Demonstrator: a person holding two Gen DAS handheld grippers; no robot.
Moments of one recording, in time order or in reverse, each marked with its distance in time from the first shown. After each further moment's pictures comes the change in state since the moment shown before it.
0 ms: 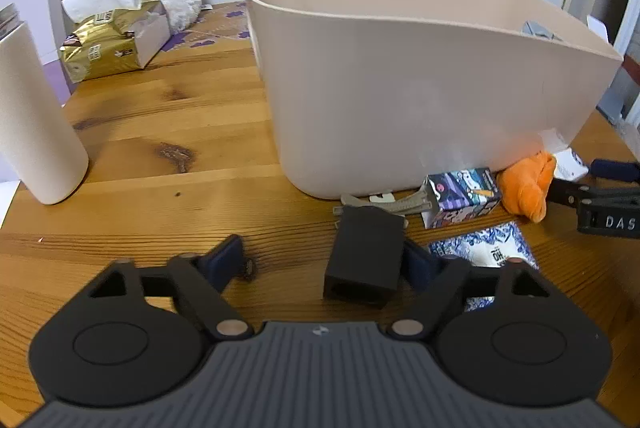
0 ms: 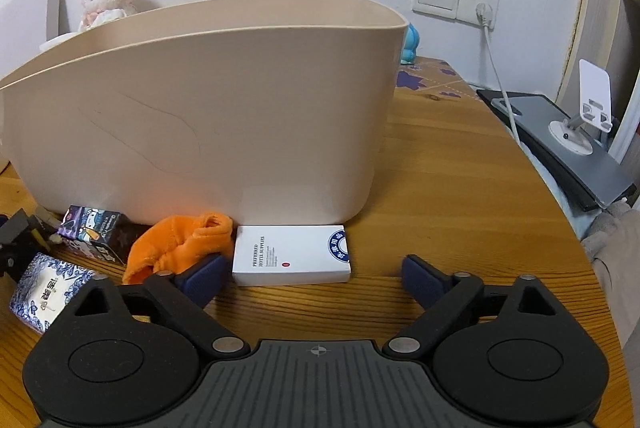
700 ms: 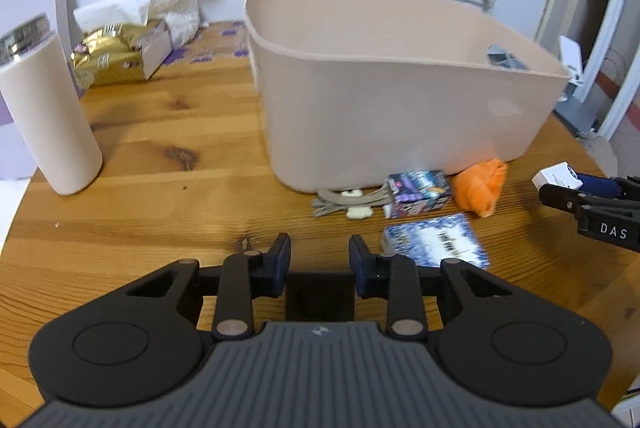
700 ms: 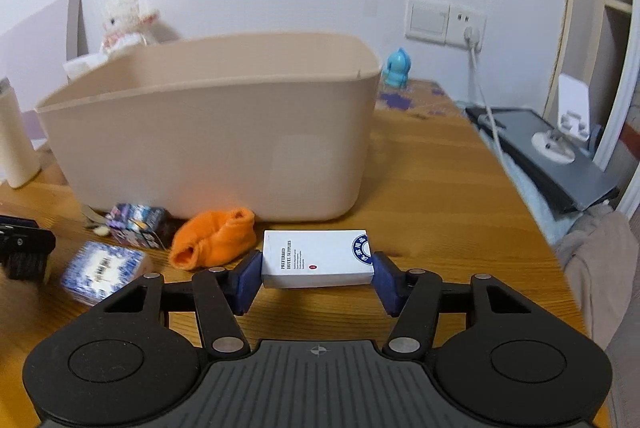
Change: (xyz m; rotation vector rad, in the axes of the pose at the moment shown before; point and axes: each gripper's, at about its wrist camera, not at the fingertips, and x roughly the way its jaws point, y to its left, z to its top) left arm -0.047 -0.007 -0.010 -0.005 -0.053 -0.057; right arm -0.064 0.003 -0.008 0.007 -0.068 0.009
